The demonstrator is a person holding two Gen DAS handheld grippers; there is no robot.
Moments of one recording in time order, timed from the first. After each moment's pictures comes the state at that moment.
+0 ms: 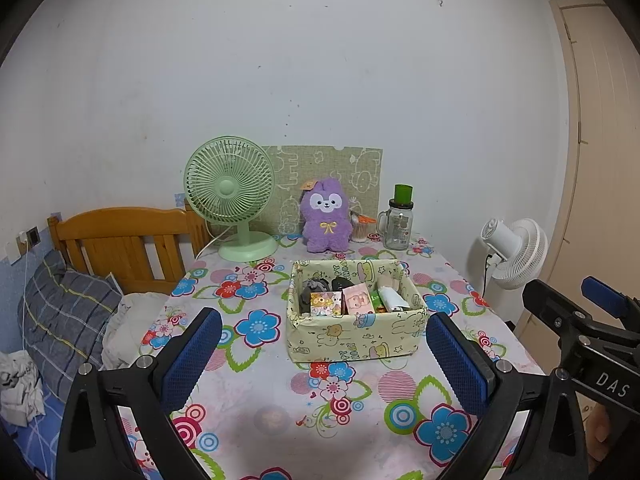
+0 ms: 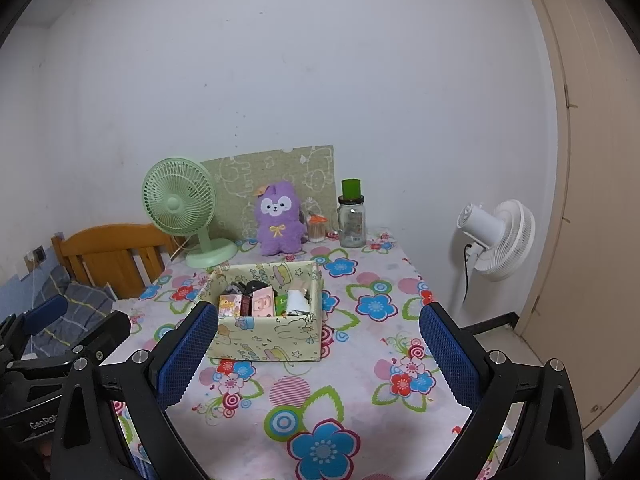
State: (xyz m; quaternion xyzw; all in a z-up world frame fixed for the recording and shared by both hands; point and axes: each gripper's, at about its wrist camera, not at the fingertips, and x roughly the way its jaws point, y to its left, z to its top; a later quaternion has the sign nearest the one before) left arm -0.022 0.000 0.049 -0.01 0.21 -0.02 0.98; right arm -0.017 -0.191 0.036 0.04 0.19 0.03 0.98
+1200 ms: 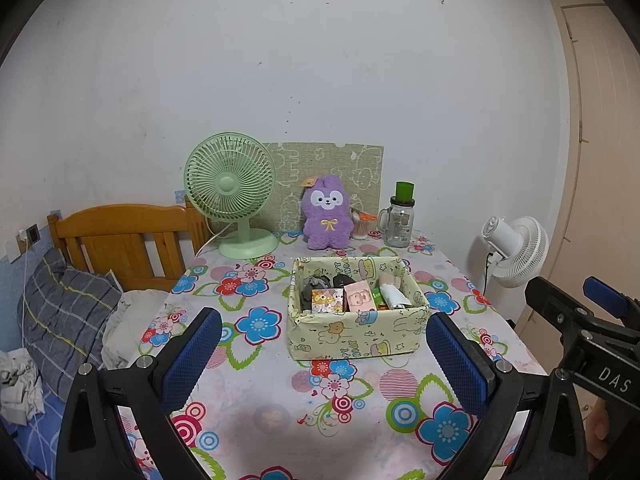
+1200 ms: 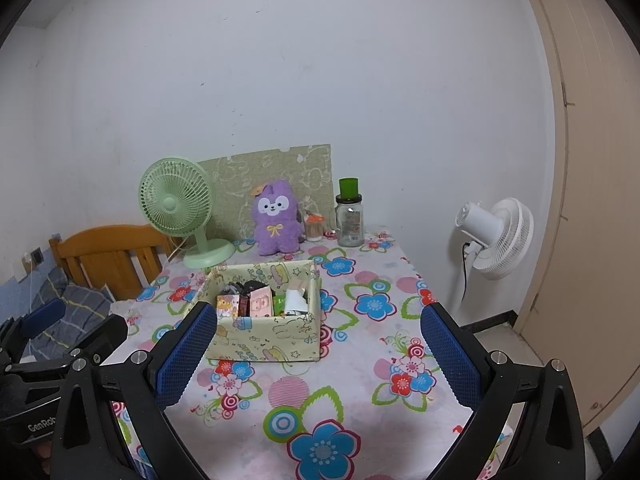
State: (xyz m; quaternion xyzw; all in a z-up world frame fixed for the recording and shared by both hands) left arm -0.018 0.000 0.047 -0.01 0.22 -0.02 0.98; right arm -0.014 -0.194 0.034 0.05 0.20 0.03 0.98
